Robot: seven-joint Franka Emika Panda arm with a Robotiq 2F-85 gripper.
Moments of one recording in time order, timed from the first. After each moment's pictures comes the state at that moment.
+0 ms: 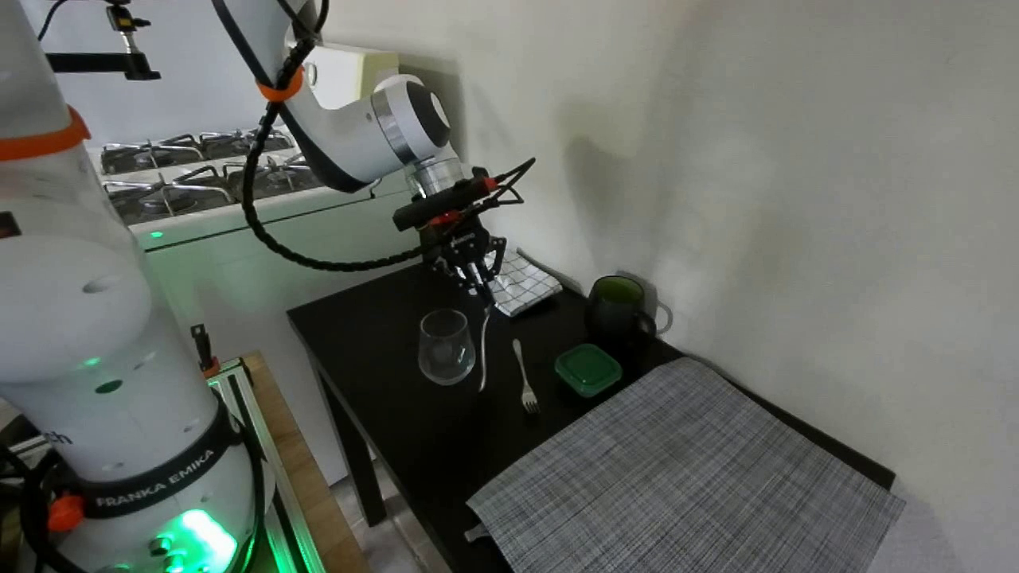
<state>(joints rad) 0.14 0.02 0.15 -2.57 -0.83 2.34 0.02</state>
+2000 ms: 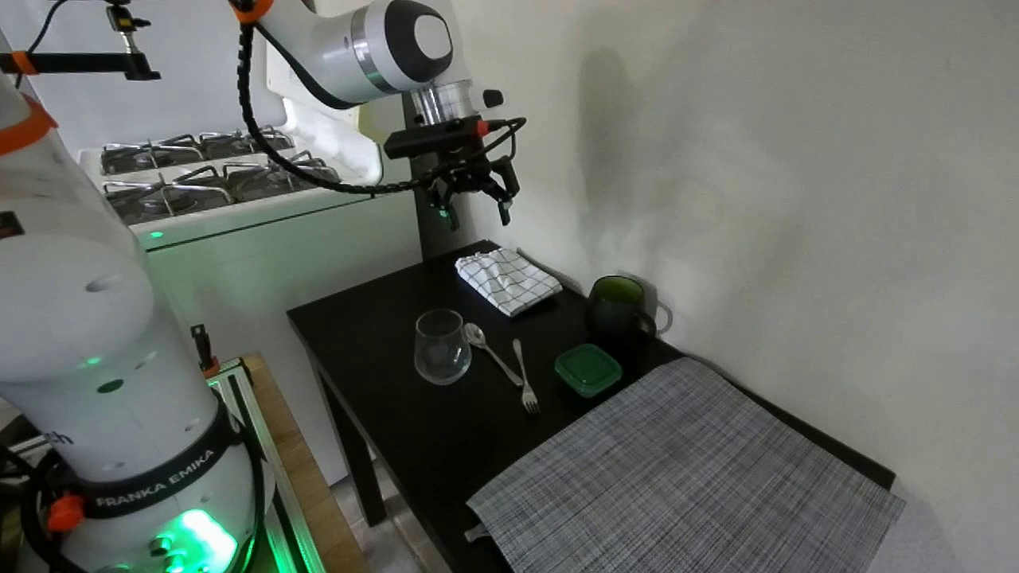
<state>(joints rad) 0.15 -0.19 0.13 -2.52 -0.33 2.39 -0.09</state>
